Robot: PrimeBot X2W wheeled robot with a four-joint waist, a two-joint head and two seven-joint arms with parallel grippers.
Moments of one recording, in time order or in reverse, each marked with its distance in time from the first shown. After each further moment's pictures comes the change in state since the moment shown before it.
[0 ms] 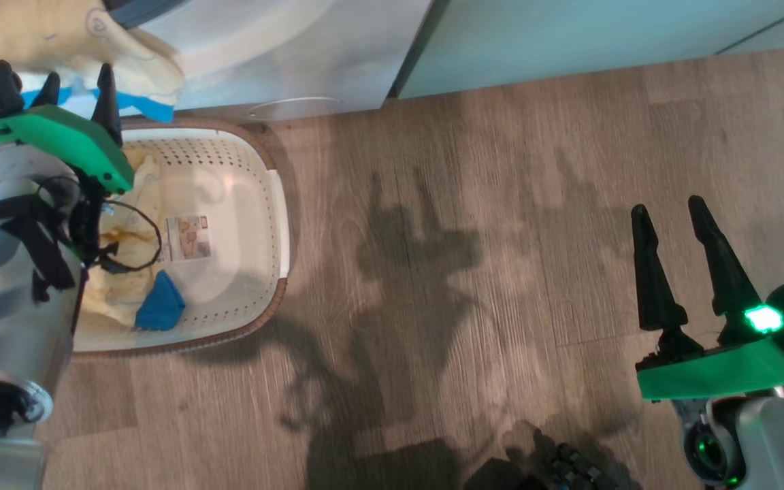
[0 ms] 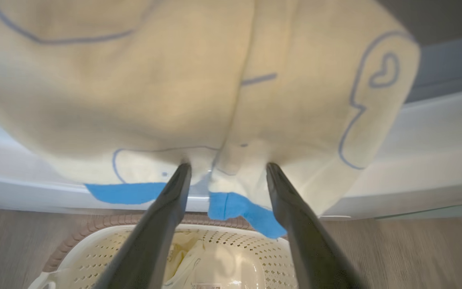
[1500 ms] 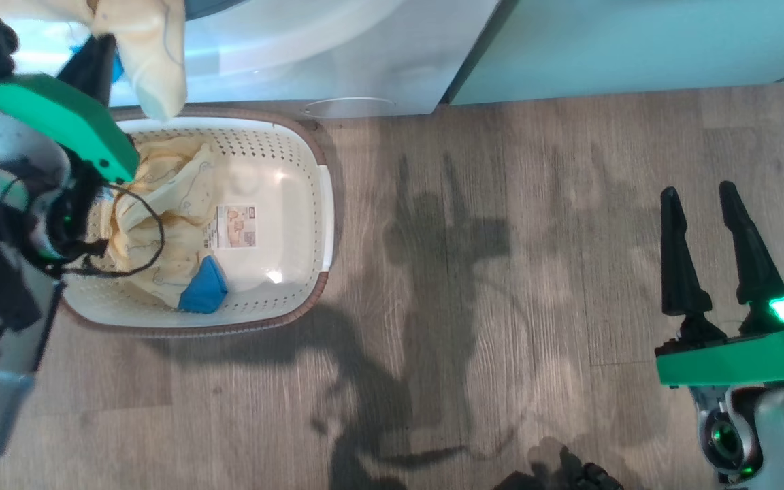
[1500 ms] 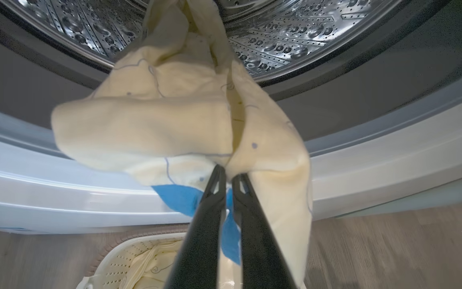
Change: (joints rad) left arm 0.204 0.130 0.022 -0.666 -0.083 0.085 0.316; right arm -0.015 0.001 -0.044 -0.014 0.009 0.000 0.000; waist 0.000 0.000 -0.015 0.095
